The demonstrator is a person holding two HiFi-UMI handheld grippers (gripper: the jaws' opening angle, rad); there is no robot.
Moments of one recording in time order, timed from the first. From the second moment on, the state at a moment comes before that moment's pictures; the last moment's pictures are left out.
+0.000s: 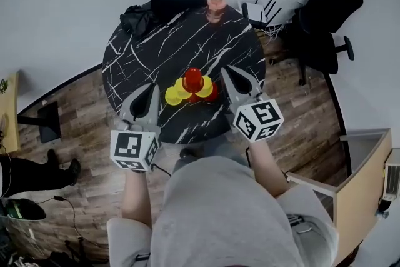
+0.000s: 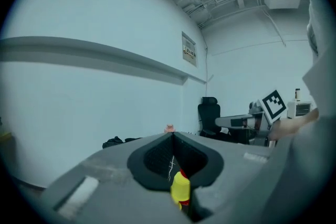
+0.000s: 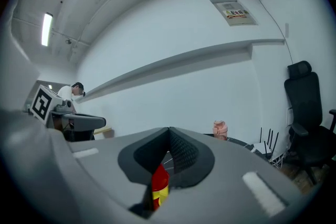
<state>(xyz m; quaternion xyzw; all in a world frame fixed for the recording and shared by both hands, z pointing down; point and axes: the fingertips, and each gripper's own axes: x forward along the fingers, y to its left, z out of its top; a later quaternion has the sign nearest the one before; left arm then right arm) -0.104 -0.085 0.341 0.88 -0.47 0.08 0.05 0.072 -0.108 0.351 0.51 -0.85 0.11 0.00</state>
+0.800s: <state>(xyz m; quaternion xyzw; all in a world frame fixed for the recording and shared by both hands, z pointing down) -0.131 -0.051 0.294 0.86 -0.52 -0.01 0.01 0.082 -0.062 0.308 0.54 -0.84 0.04 -0.01</state>
